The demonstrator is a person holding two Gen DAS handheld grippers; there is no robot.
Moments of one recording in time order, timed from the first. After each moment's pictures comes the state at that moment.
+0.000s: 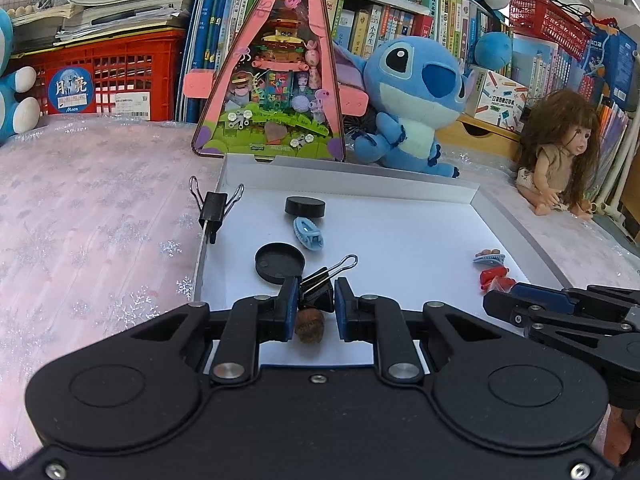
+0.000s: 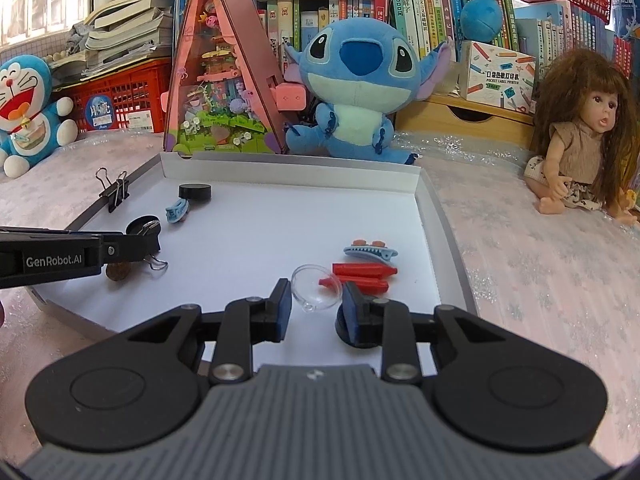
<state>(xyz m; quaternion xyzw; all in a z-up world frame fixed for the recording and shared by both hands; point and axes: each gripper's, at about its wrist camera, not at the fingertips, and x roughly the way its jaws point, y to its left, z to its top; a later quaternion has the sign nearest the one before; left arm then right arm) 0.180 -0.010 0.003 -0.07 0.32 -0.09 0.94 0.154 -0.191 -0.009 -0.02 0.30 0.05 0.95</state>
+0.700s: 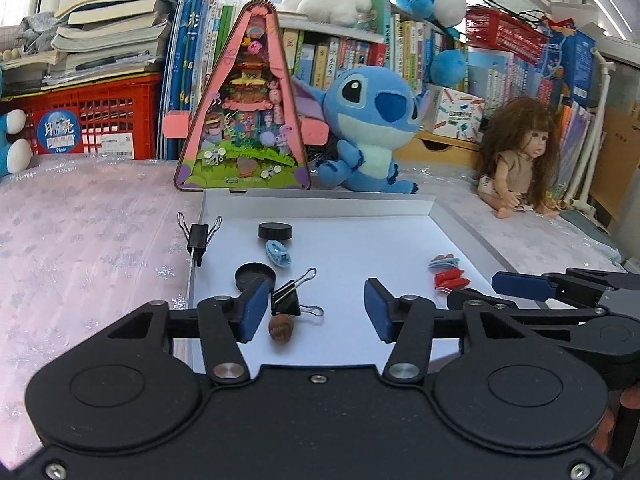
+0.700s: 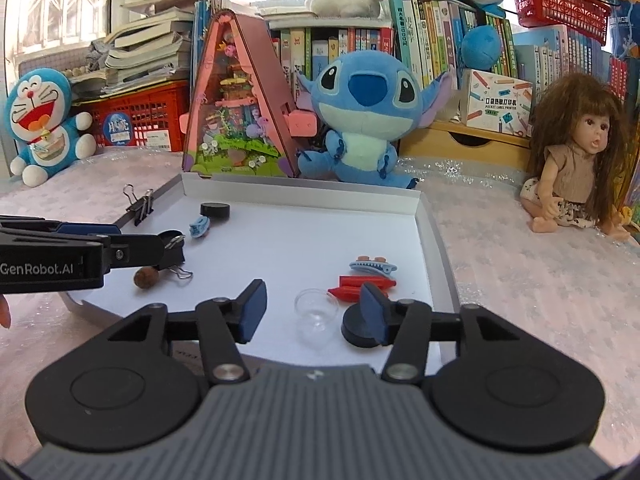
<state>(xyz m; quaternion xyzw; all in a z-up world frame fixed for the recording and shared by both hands) 0.136 -0.014 0.033 -0.04 0.28 -0.13 0.95 0.126 -0.190 0.010 -0.02 0.27 0.06 0.96</state>
